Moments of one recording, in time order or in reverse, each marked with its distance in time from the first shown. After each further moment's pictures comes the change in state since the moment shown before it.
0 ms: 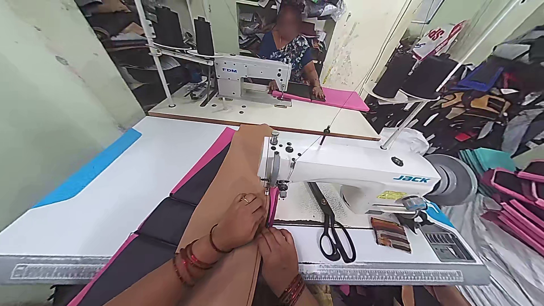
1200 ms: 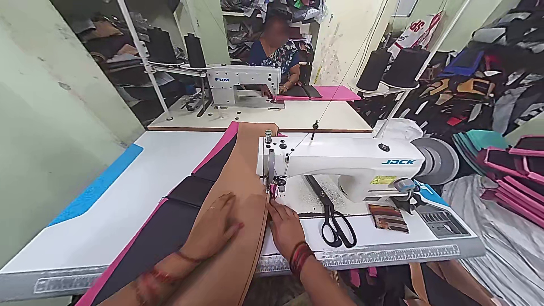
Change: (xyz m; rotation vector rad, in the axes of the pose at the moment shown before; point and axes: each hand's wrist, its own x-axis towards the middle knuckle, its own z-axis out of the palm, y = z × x) left_hand -0.041 -0.016 -0.062 -0.162 -0.394 -0.554; right_hand 0.035 0.023 -0.009 0.313 -0.498 0.363
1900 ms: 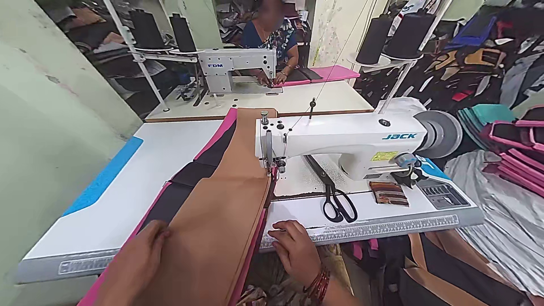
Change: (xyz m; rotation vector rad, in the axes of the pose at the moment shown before) left_hand -0.114 -0.038 -0.054 0.027 0.229 -0.338; right_hand -0.087 -0.003 0.016 0.130 0.364 -0.309
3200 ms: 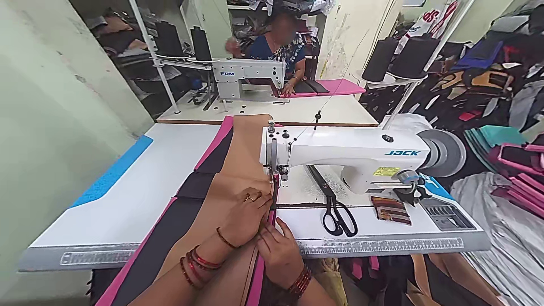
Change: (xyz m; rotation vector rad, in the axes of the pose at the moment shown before) left_hand 0.070 0.128 0.105 0.159 -0.187 0.752; right_hand 0.029 -0.012 0.023 -0.318 0.069 -0.282
